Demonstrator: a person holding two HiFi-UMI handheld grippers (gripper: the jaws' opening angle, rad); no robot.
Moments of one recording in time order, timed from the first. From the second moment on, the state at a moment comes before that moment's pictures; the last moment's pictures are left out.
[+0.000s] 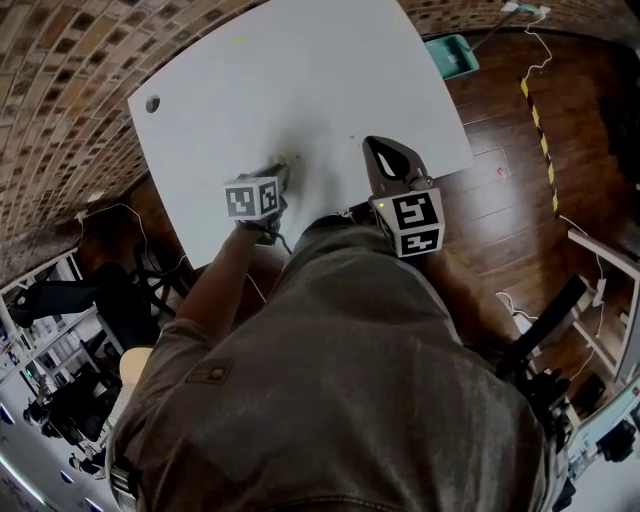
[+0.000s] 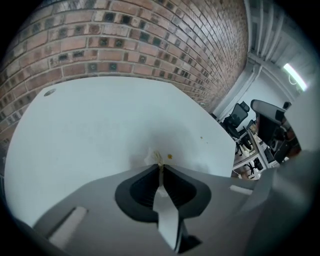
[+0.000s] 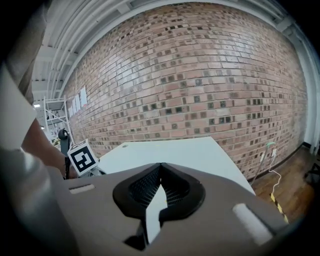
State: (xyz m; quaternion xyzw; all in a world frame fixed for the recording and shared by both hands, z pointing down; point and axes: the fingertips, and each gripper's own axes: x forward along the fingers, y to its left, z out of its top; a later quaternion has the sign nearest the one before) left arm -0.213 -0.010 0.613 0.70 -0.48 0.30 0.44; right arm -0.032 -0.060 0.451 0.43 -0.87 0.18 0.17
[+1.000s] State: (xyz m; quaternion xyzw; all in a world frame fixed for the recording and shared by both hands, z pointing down) left arm -0.290 -0.001 0.614 0.65 -0.54 0.26 0.46; right arm -0.051 -0.054 0.453 0.45 -0.86 0.18 0.18
